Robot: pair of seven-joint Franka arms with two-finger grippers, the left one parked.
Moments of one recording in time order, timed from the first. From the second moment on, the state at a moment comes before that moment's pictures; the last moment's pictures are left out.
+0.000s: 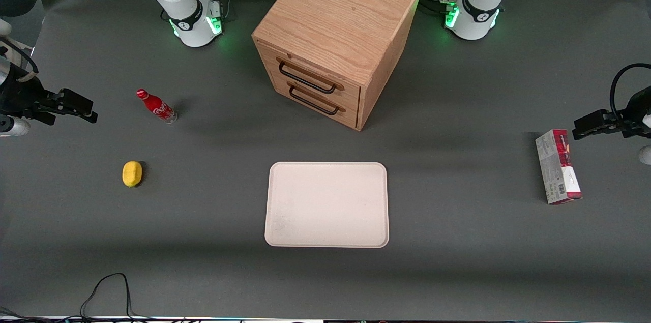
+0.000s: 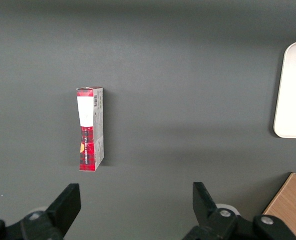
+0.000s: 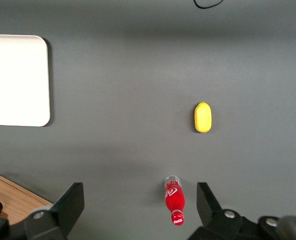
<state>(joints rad) 0.02 0.03 -0.03 -1.58 0.01 1.62 -0.01</state>
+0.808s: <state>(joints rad) 0.01 -0.07 -0.08 -1.68 -0.03 1.54 -0.05</state>
